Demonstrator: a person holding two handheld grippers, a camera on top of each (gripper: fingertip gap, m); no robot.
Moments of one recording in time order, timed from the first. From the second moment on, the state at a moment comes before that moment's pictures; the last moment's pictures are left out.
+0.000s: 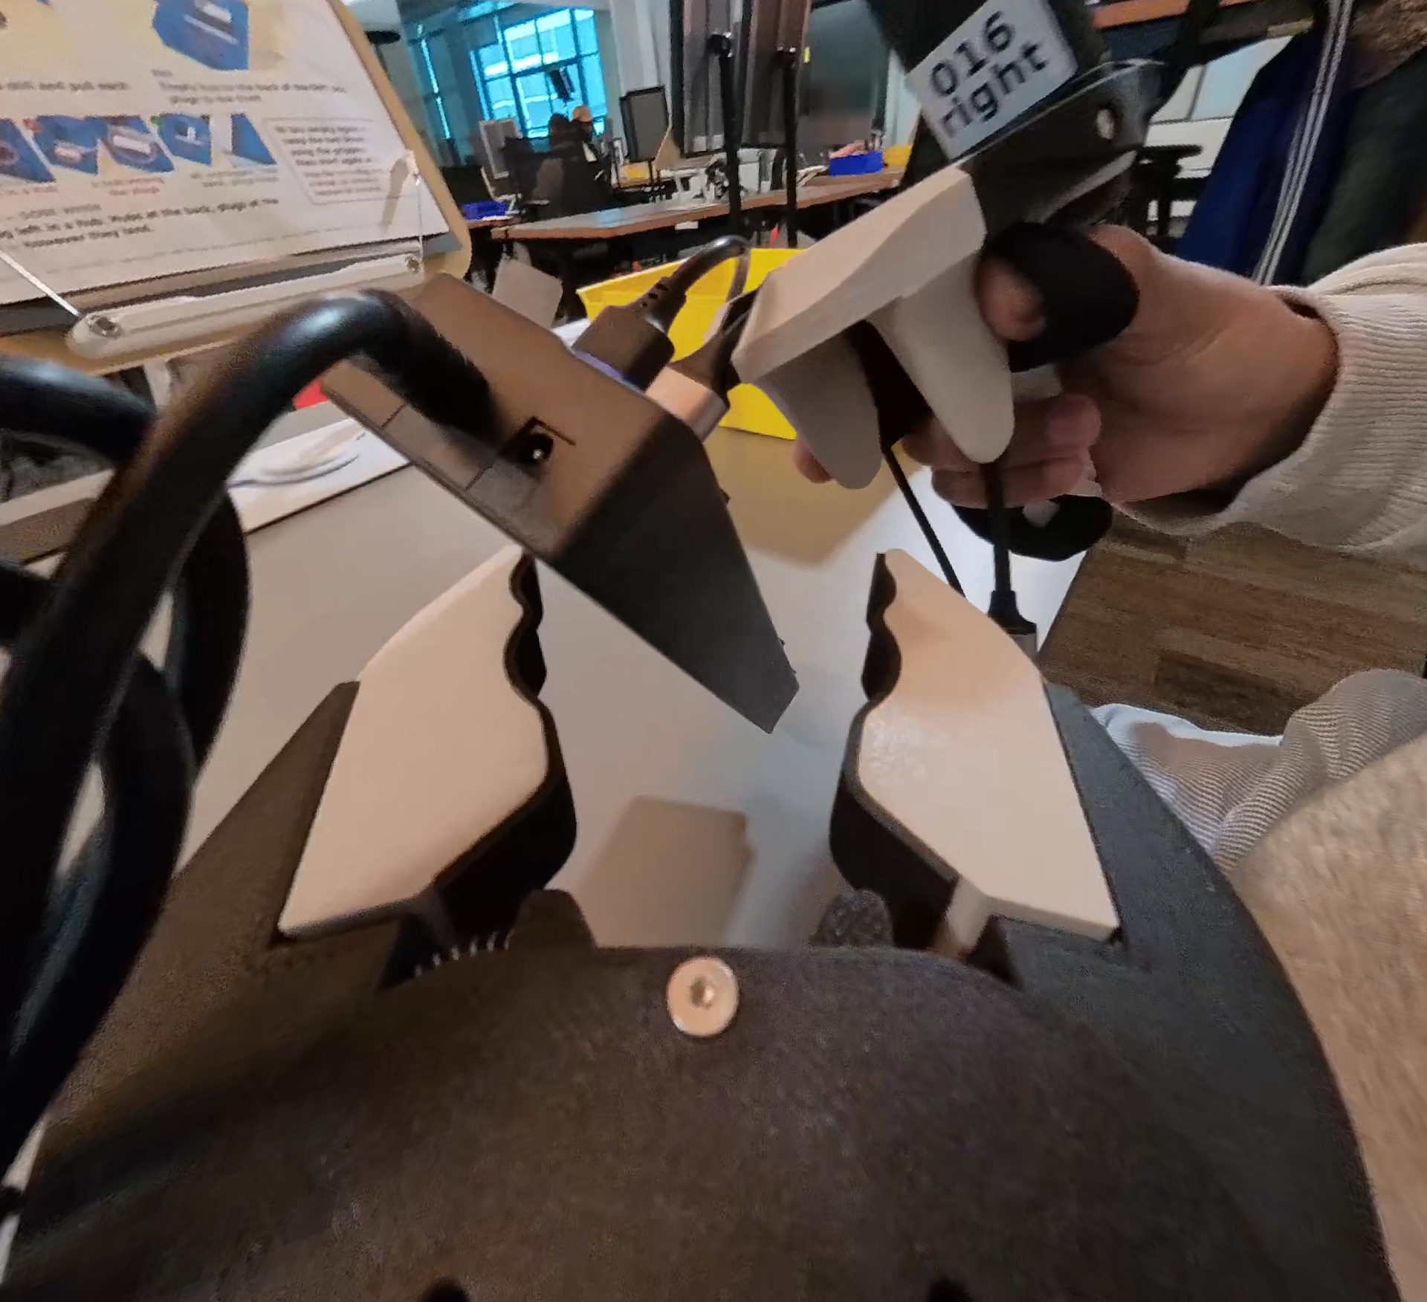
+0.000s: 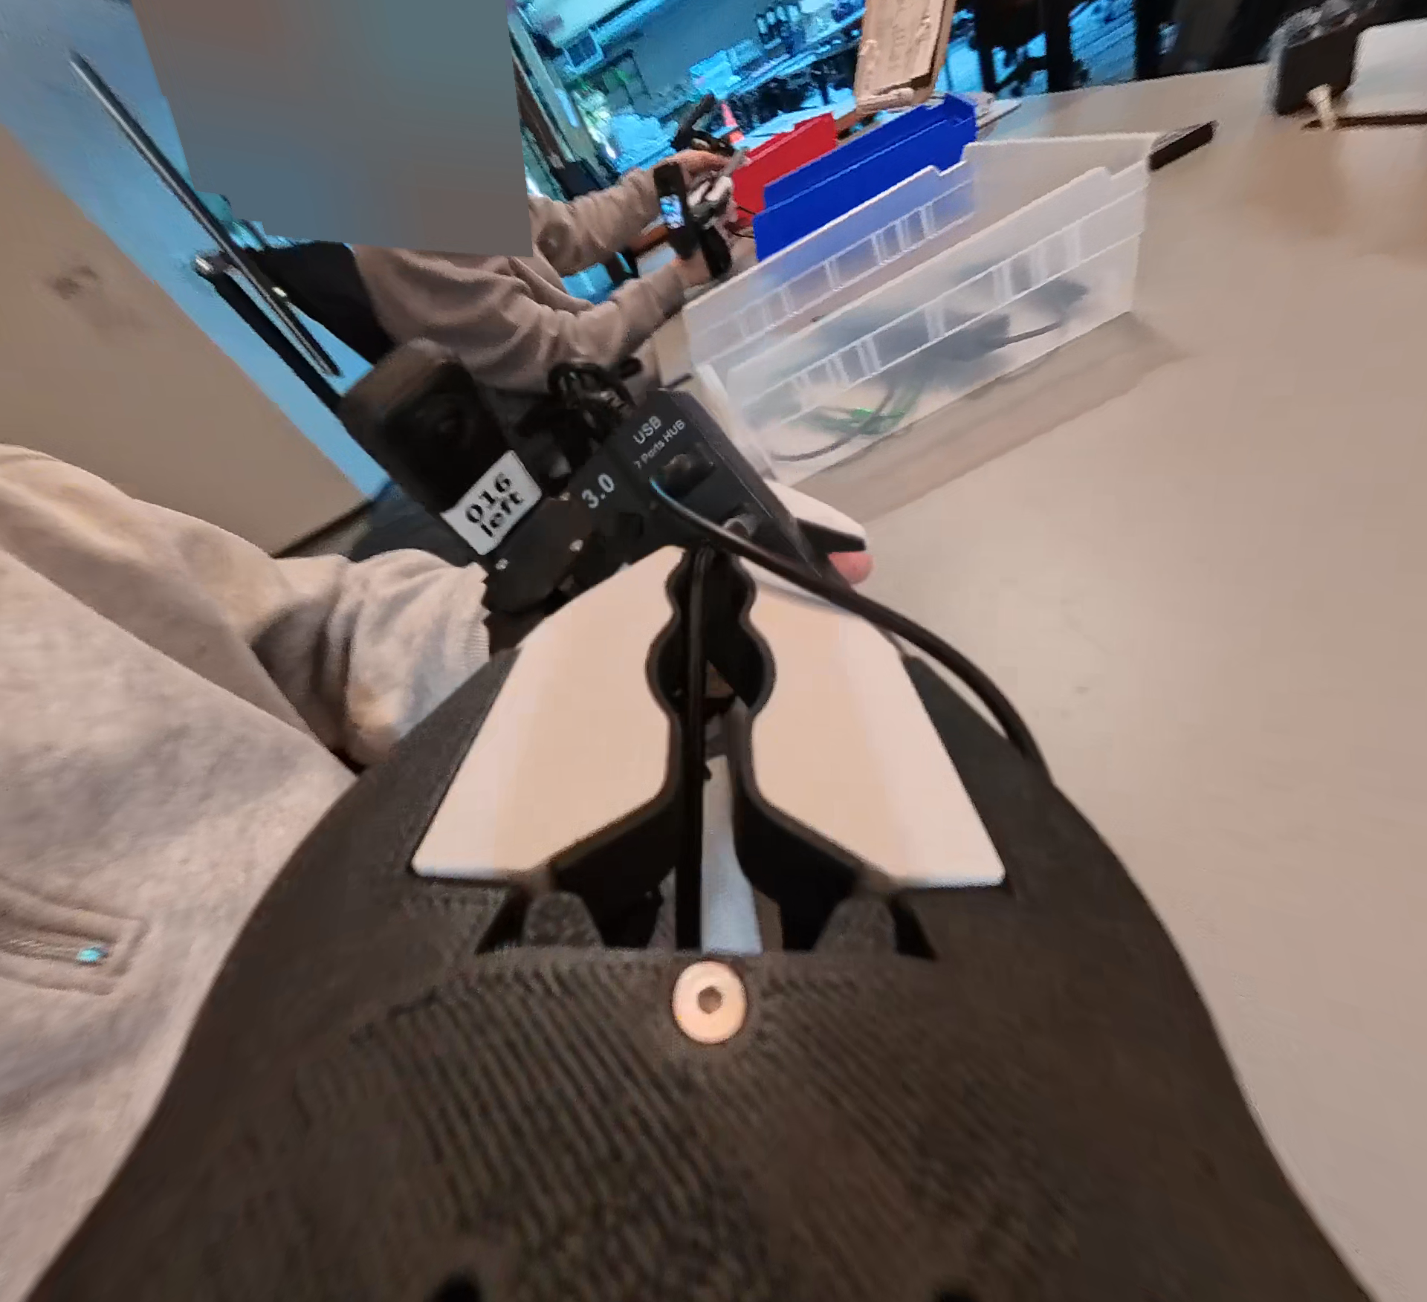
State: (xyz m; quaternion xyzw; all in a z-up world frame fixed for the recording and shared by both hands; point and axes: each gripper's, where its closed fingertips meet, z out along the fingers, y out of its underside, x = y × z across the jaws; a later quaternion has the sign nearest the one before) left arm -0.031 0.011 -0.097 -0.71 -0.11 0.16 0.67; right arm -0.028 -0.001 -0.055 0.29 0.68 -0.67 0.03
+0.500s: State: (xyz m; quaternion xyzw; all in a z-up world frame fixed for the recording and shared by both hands) left arm -0.017 0.010 -0.086 -0.69 -0.05 0.14 0.71; right arm -0.015 -0.006 -0.053 0.27 0.66 -0.69 0.15
